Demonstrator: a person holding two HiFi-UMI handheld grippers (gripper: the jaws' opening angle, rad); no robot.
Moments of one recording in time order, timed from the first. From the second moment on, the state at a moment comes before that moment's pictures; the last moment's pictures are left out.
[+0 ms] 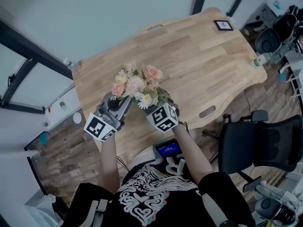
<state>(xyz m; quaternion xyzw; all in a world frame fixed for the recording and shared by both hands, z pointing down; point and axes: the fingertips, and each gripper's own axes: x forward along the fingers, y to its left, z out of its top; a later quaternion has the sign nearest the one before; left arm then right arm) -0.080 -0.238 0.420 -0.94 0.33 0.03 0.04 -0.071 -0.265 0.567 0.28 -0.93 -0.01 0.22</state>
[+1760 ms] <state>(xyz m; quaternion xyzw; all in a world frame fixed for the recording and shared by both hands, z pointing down) -0.107 -0.237 0.318 -0.92 0.38 0.09 0.07 -0.068 -0.260 0.569 0.29 -0.93 0.00 0.23</state>
